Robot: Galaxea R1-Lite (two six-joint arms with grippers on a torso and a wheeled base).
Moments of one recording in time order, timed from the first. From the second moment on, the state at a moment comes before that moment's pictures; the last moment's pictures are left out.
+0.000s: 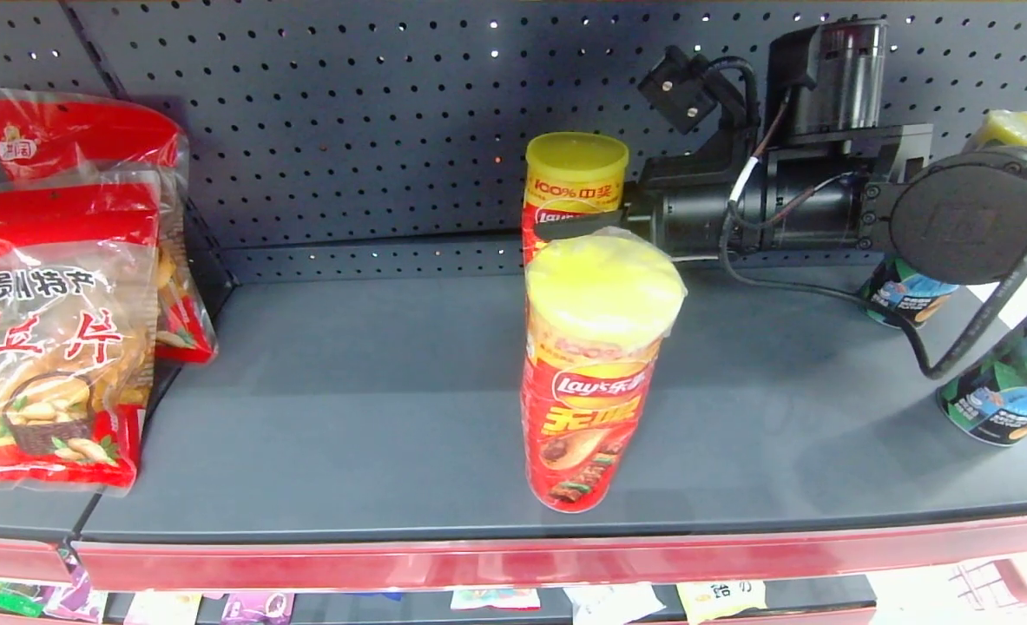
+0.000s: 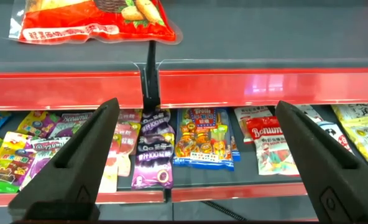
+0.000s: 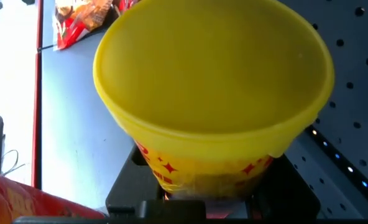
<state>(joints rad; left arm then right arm) 0.00 0.00 0.00 0.00 -0.03 -0.02 0.55 1.88 -1.60 -0.06 0.60 -0.33</state>
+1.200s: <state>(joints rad) 0.00 0.00 0.00 0.00 -0.03 -0.02 0.50 1.85 -1.49 -0.06 0.62 -0.33</state>
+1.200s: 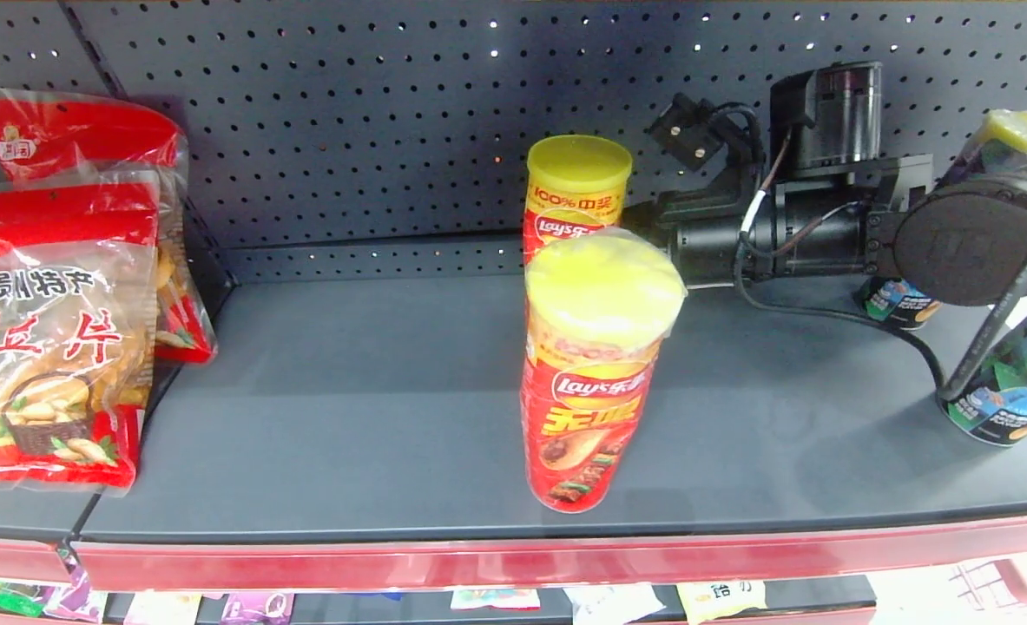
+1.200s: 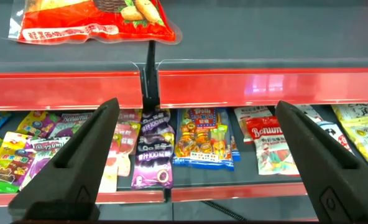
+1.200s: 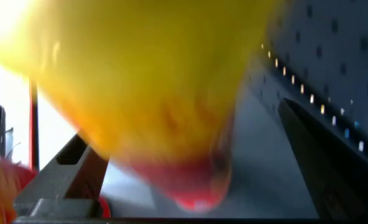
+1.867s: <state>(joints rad) 0.00 0.00 0.00 0.00 -0.03 -0.02 0.46 1.82 -1.39 -0.10 0.62 -0.35</state>
